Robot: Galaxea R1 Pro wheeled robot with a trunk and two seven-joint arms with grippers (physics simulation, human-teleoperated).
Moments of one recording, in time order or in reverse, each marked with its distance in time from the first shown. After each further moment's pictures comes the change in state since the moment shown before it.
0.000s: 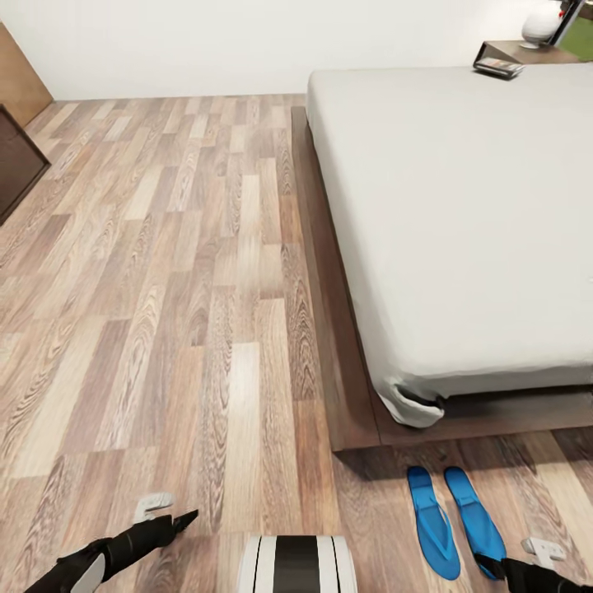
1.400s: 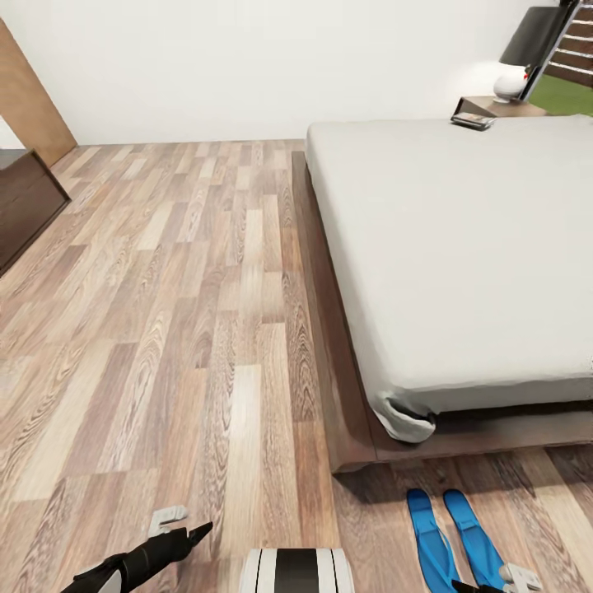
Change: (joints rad) left arm 0.019 -0.064 0.002 0.045 0.006 -0.053 0.008; right arm 0.000 0.061 0.000 0.136 -0.008 -0.036 0.004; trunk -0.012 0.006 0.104
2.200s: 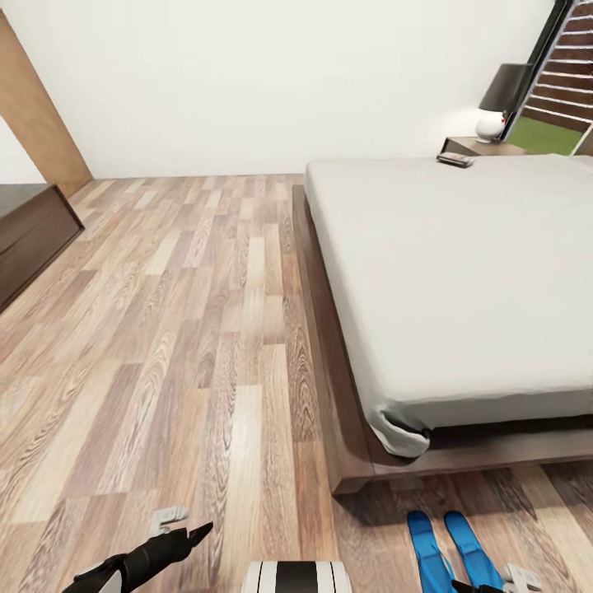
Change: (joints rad) left arm 0.001 -0.001 0.000 0.000 0.000 0.000 0.000; right arm 0.000 0.001 0.000 0.000 -0.001 0.000 0.000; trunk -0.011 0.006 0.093
